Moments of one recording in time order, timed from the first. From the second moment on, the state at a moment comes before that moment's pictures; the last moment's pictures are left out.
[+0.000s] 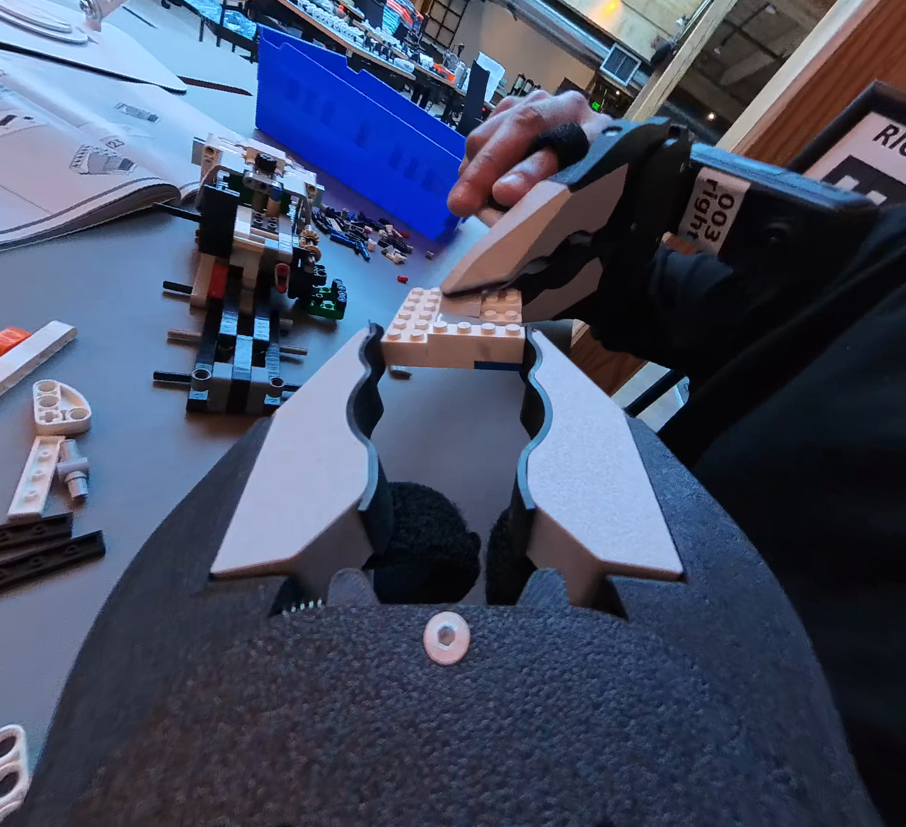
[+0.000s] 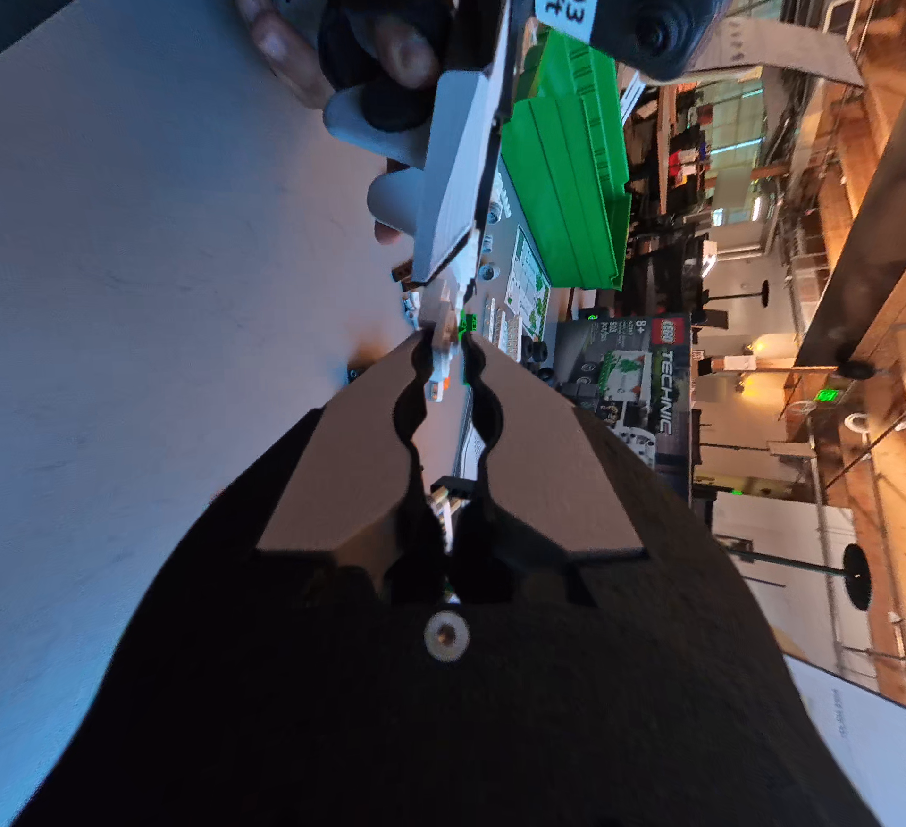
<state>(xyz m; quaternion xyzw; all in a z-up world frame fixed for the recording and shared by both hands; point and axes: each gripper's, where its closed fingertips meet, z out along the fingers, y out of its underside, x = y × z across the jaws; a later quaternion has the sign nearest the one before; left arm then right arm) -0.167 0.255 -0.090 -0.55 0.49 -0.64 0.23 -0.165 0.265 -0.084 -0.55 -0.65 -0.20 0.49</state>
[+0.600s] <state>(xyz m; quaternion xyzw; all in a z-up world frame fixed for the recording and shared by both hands) -0.164 0.268 -0.096 -0.58 0.46 -0.63 0.23 -0.159 0.270 -0.089 -0.53 -0.66 -0.27 0.46</state>
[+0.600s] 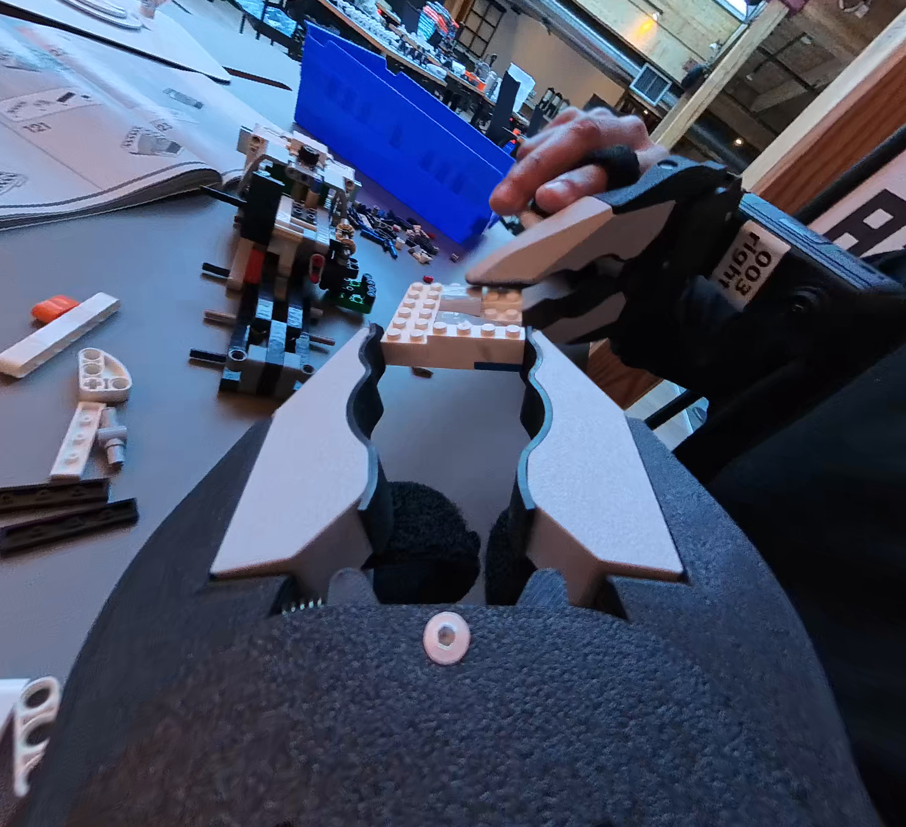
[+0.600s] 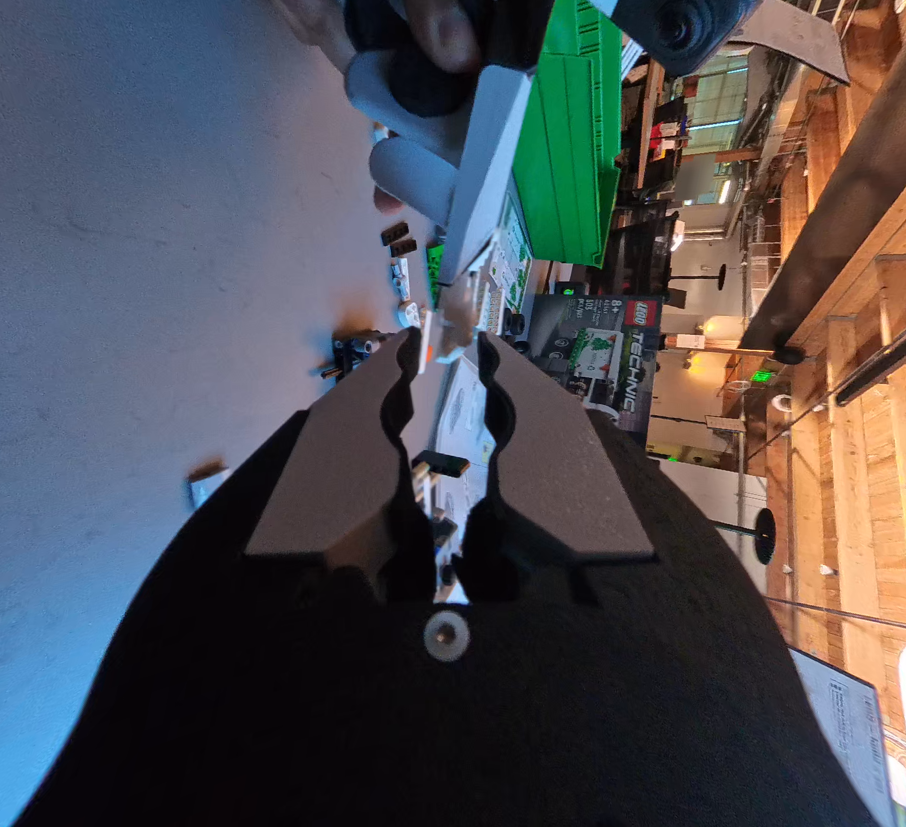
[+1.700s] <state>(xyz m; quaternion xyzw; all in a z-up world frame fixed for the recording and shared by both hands) -0.177 0.273 -0.111 -0.55 0.56 -0.51 0.35 -0.068 0.204 -0.154 -0.82 -0.40 0.12 0.39</state>
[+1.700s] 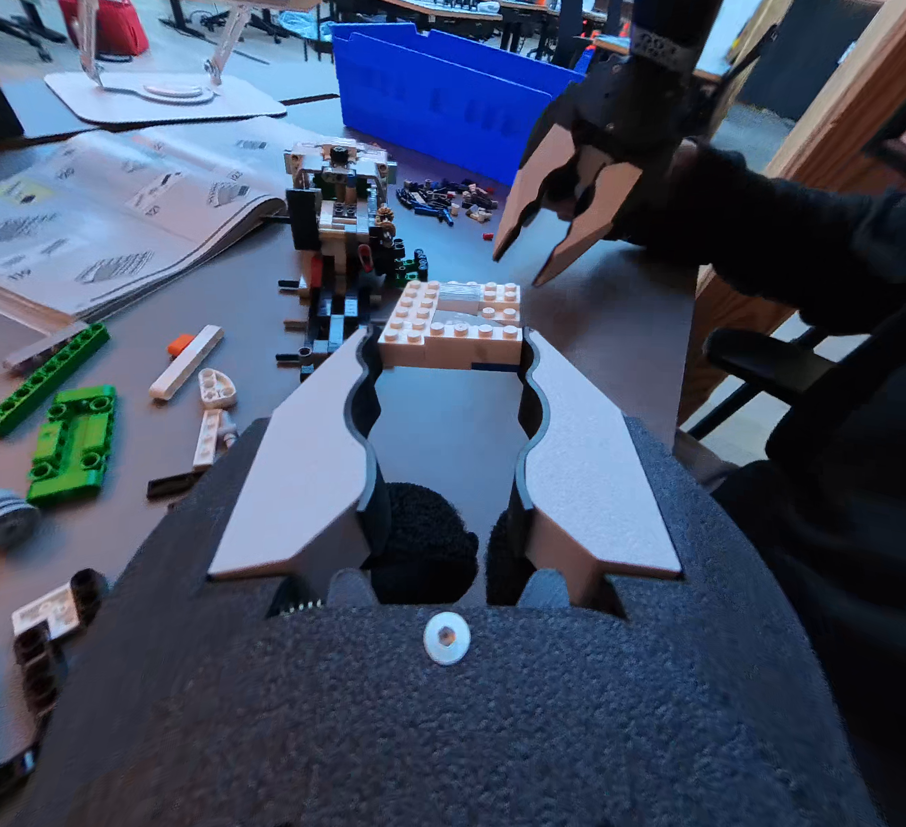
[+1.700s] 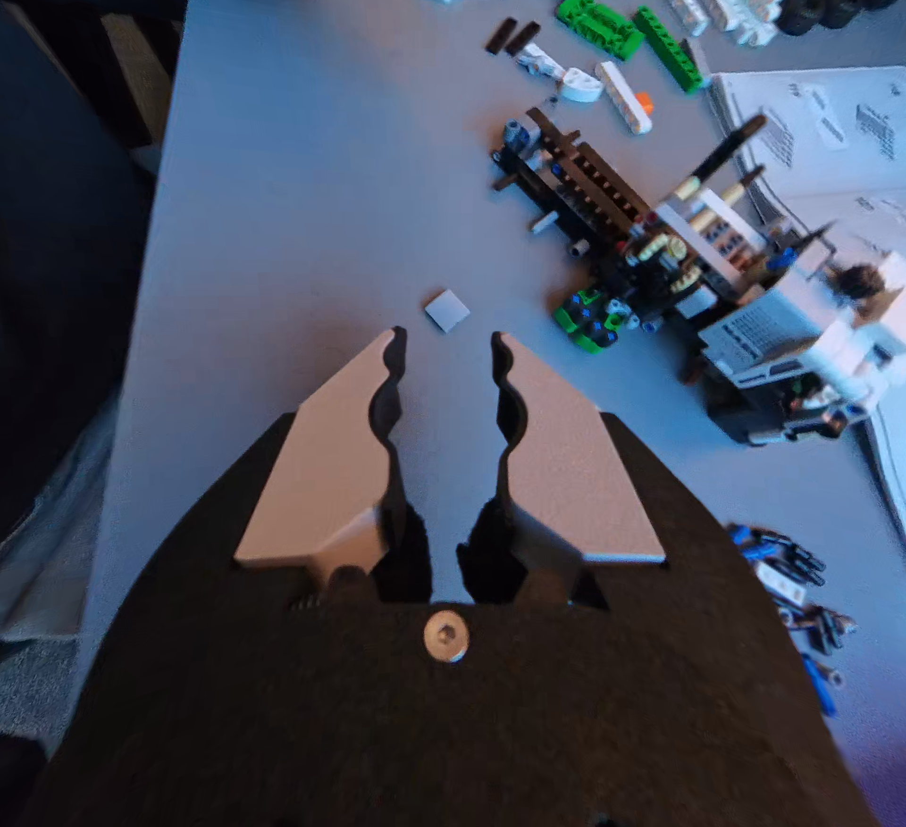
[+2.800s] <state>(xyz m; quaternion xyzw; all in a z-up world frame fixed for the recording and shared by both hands) -0.166 0.263 -0.115 -0.51 0.60 -0.47 0.39 -0.084 0.224 -0.187 -0.91 0.02 0.01 0.41</state>
